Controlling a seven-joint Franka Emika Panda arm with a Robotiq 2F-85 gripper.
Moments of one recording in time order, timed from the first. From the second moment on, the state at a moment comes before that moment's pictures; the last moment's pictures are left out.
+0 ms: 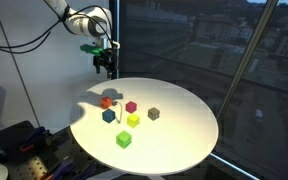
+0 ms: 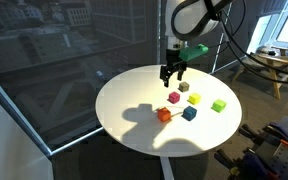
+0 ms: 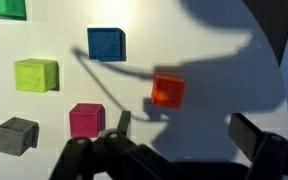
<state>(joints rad) 0.12 0.27 0.11 -2.02 -0.02 2.24 0.19</state>
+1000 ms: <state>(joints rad) 0.16 0.40 0.08 -2.09 -0.05 2.42 0.20</state>
